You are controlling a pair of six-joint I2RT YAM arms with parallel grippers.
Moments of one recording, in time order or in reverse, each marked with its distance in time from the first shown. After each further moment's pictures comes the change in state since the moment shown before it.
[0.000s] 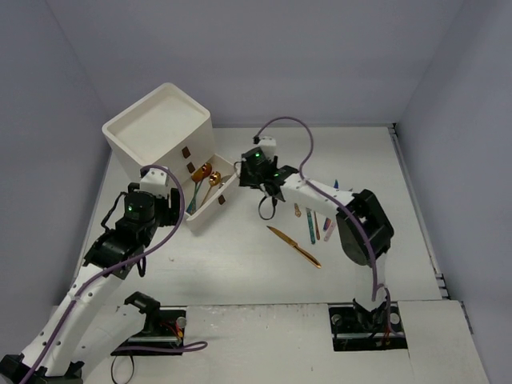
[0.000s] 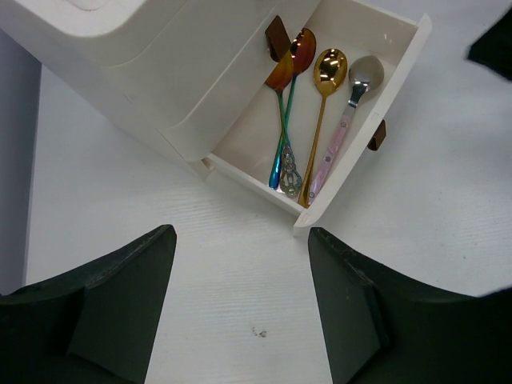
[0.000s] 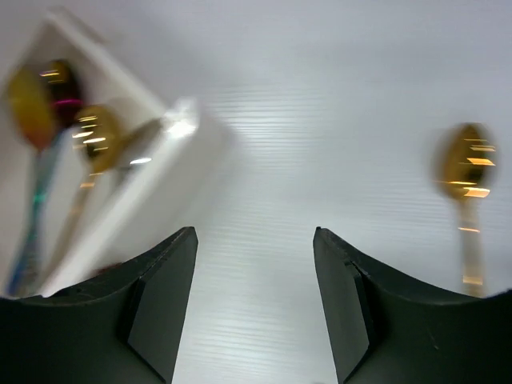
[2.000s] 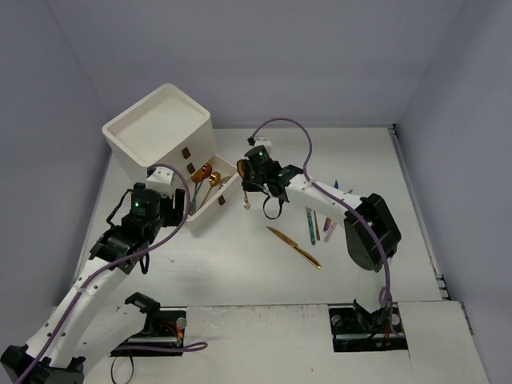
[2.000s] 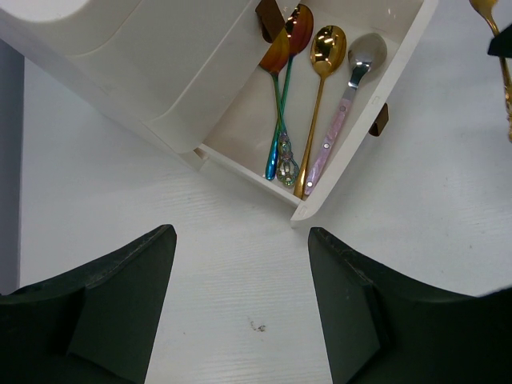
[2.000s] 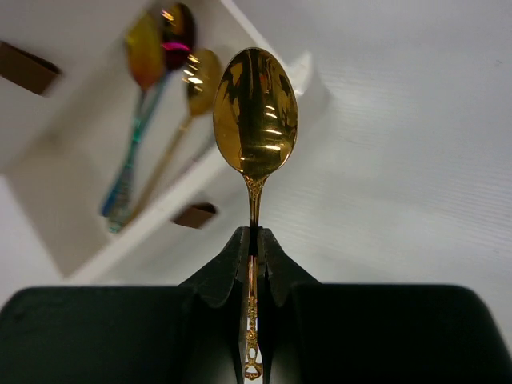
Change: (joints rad) left arm 0.000 0.052 0.000 -0.004 0.015 0.000; right arm 0.016 -0.041 0.010 -0.001 -0.230 0.003
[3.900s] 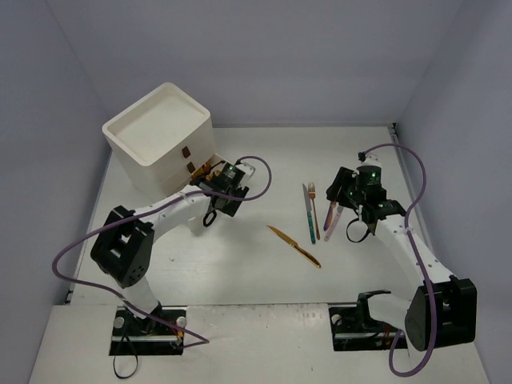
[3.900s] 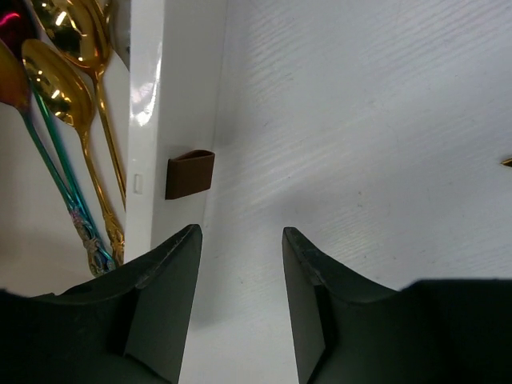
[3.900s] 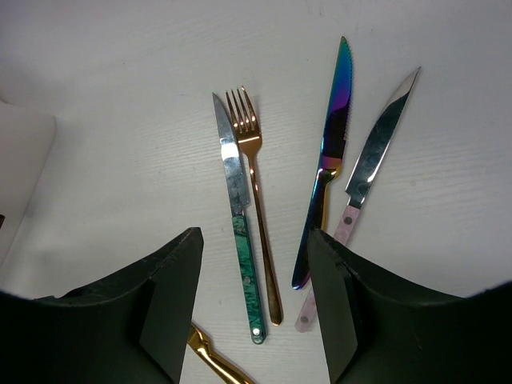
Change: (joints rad) left arm -0.218 0.890 0.368 0.059 0.106 0.035; right arm -0.581 -0.727 -0.687 0.007 -0.147 -0.139
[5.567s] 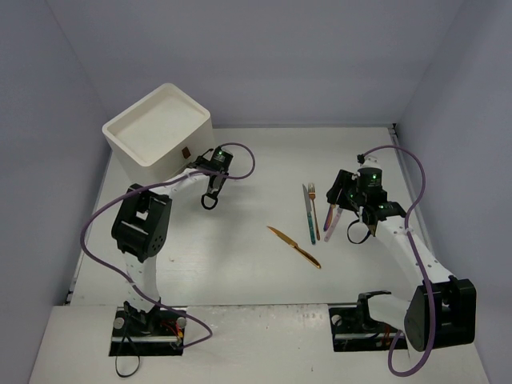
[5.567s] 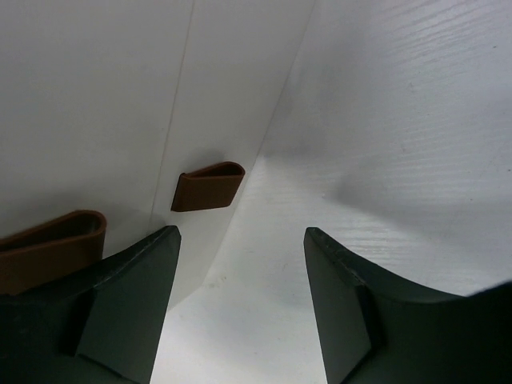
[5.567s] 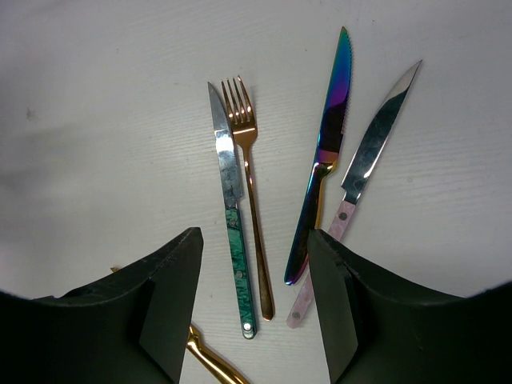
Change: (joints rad) left arm 0.184 0.263 0.165 0.042 -0.335 0.138; right arm -0.021 0.000 -0.020 0.001 -0.034 -0.036
